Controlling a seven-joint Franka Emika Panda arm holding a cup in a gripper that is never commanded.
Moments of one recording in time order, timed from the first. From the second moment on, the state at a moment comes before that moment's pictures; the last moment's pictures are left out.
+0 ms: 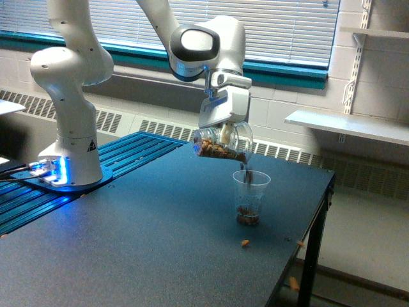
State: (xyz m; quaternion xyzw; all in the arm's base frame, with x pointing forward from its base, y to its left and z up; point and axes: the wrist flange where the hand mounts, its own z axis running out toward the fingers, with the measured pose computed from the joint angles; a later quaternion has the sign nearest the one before) arm 0.465 -0.008 0.324 0.97 0.01 0.09 0.21
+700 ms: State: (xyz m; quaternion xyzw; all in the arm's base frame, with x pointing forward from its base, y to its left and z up) arm 0.466 -0.004 0.329 0.97 0.03 0.08 0.24
